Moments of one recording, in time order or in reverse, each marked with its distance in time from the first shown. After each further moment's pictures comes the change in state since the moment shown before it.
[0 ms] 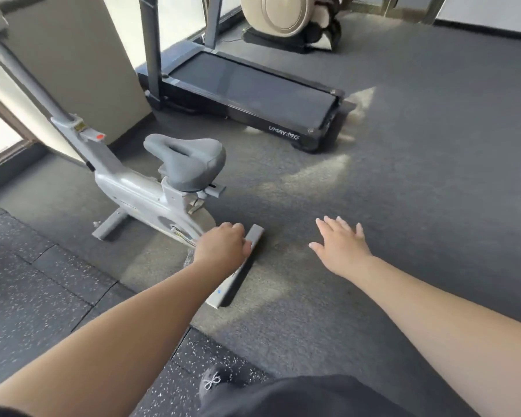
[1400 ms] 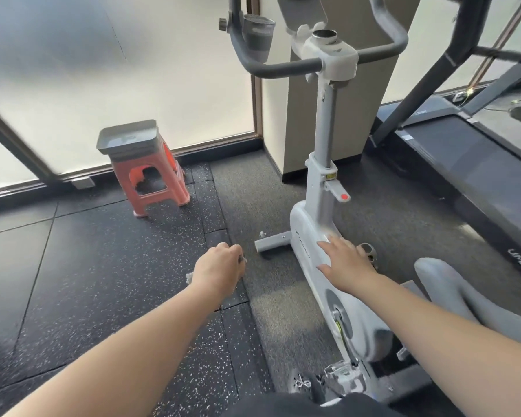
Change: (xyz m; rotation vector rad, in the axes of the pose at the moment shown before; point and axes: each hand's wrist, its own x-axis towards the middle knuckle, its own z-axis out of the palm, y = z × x) left_hand -0.018 -0.523 -0.076 -0.113 0.111 -0.802; right_hand 0.292 -0.574 -0.050 -0.150 -0.058 -0.763
